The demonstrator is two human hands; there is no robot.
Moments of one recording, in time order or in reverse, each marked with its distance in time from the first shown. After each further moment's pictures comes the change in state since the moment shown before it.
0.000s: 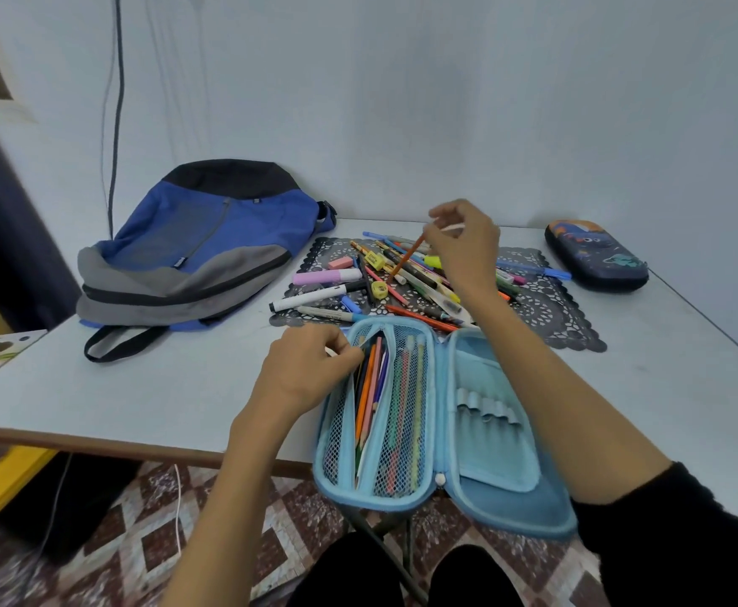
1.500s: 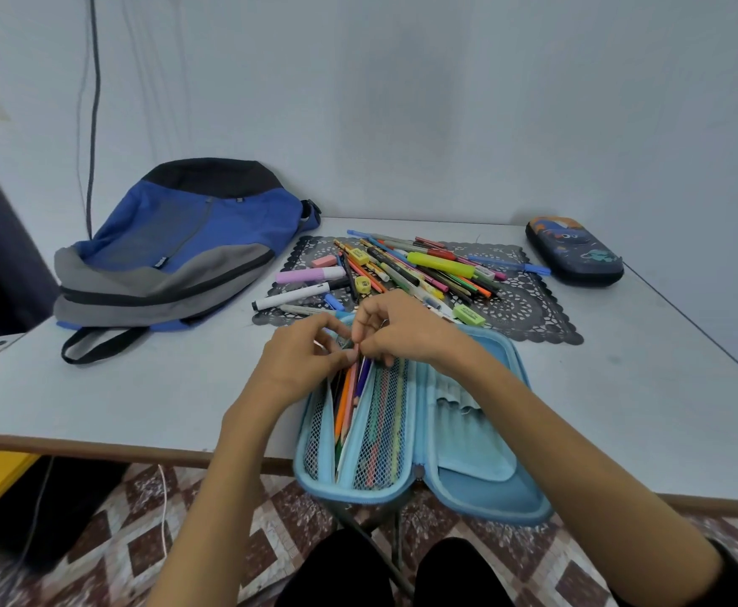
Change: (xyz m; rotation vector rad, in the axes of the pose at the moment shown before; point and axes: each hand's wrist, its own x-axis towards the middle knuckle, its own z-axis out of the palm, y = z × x) left_hand 0.014 -0.006 0.014 -0.140 -0.072 0.055; right_hand -0.078 -0.035 -0.014 -0.166 -0.912 0.218
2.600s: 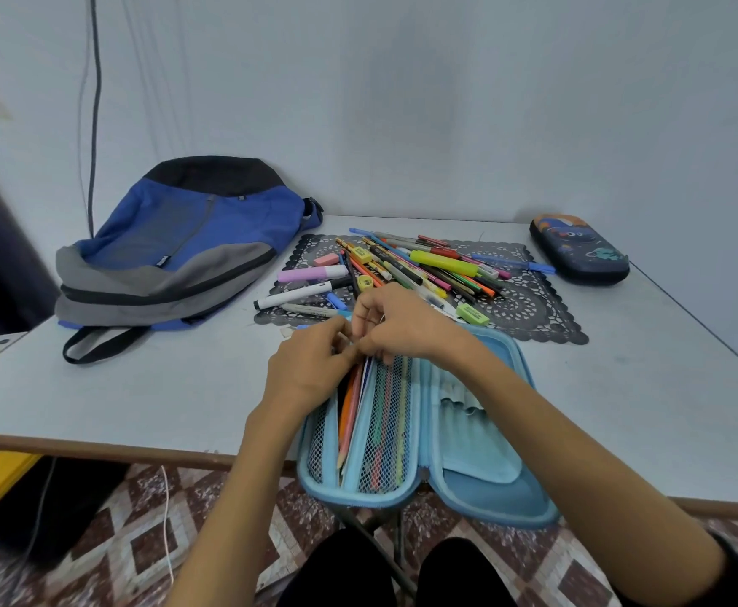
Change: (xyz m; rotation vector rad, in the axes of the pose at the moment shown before) left_hand -0.002 0.008 0.013 0.249 0.015 -0.017; right_hand 0.005 -0.009 0.002 -0.078 0.029 0.002
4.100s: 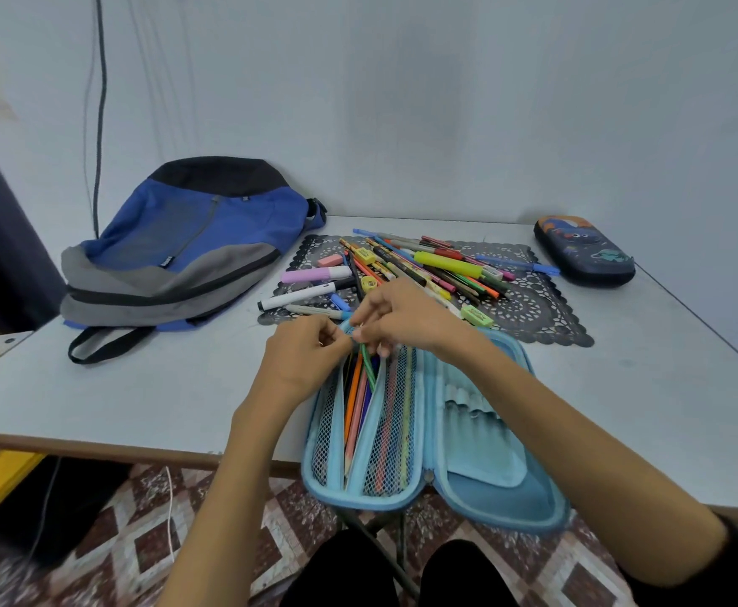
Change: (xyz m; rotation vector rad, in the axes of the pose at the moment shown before) left_hand -0.001 0.002 -0.017 -0.186 0.062 -0.064; right_hand 0.010 0.008 -0.004 0.109 0.002 0.001
